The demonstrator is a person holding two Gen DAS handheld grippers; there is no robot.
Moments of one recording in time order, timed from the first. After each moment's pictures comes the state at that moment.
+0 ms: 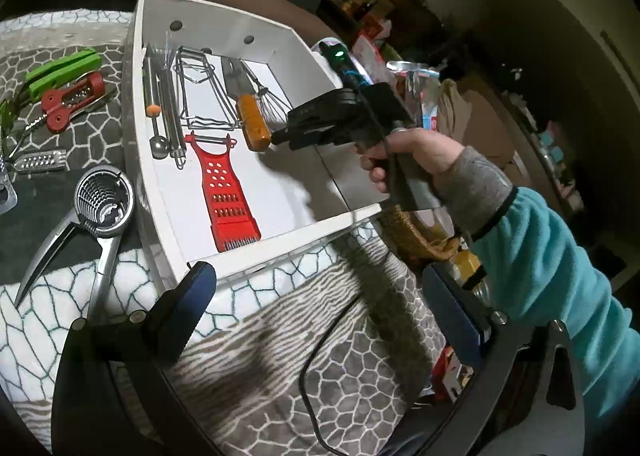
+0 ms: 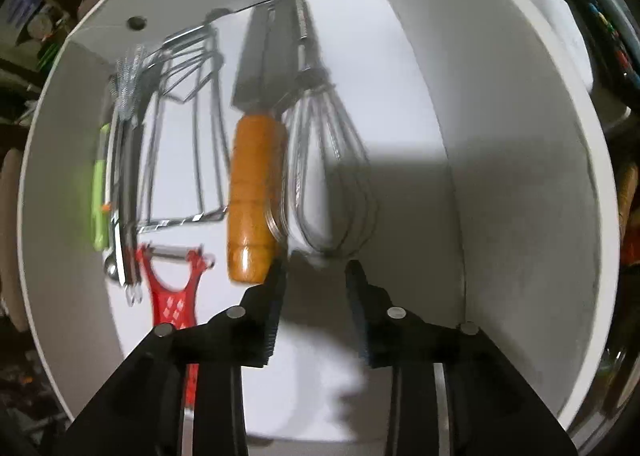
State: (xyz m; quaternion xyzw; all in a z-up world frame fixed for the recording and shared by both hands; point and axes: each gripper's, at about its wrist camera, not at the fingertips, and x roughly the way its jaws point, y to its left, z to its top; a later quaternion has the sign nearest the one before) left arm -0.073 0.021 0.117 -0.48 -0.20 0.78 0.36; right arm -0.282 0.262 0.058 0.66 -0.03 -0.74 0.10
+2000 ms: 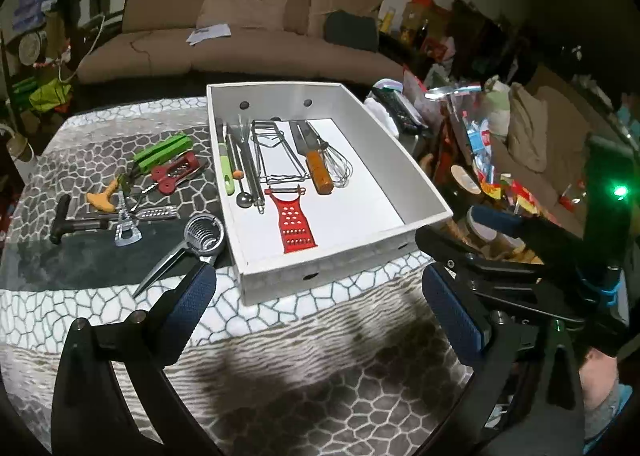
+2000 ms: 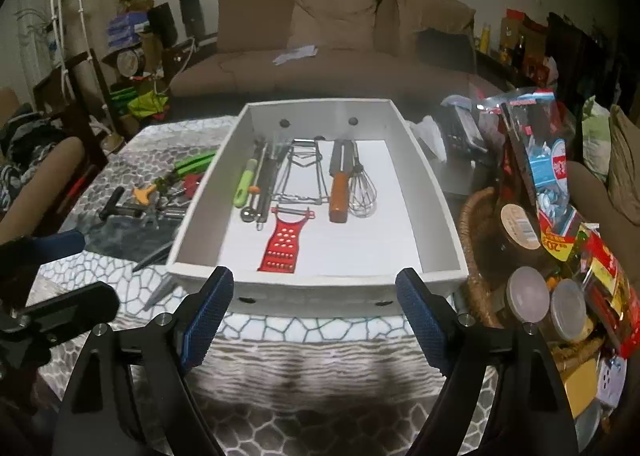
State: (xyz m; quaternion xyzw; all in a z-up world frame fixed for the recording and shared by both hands) left arm -0.001 0.035 0.211 -0.42 -0.06 0.89 0.19; right arm -0.004 0.215 0.206 0.38 0.05 -0.92 0.11
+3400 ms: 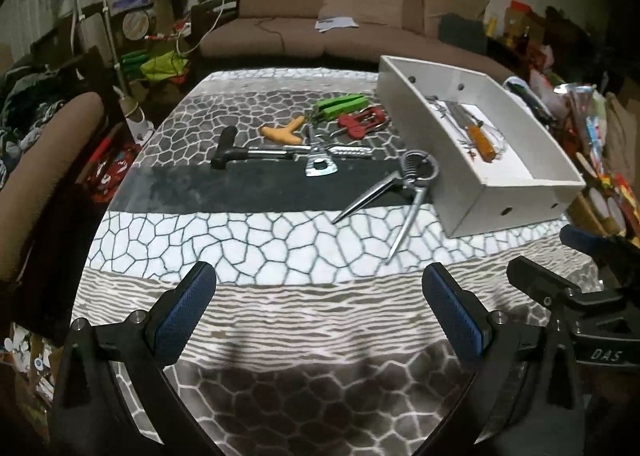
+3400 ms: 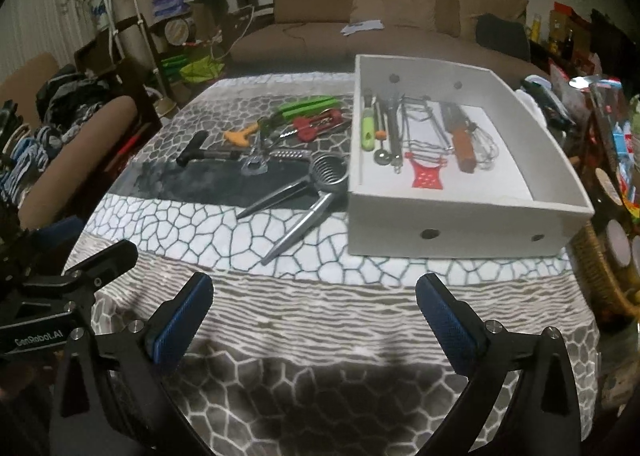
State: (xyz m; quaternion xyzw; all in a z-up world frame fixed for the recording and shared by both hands) left arm 0.056 -0.140 0.135 -0.43 -0.04 0.90 0.01; right arm 0.050 0.064 0.132 0.42 0.05 -0.89 0.18
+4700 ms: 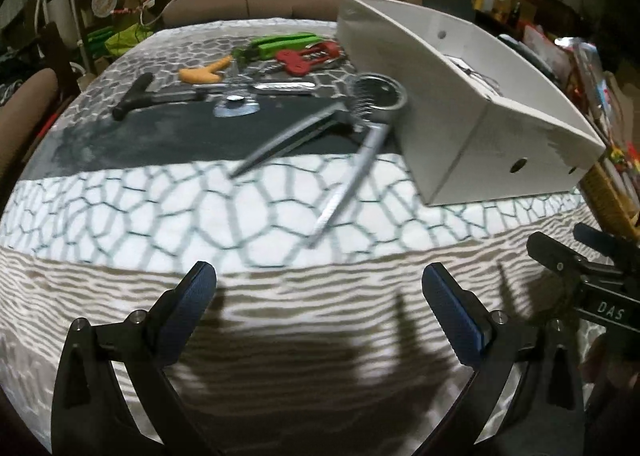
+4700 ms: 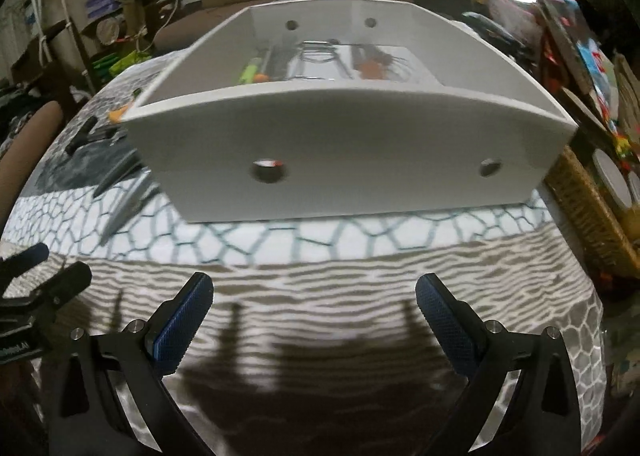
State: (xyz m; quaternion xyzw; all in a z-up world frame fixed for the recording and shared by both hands) left arm 0.009 -0.049 0.030 -0.46 -0.05 0.89 0.04; right arm 0.001 0.185 0.045 0.44 0.02 -0.89 0.07
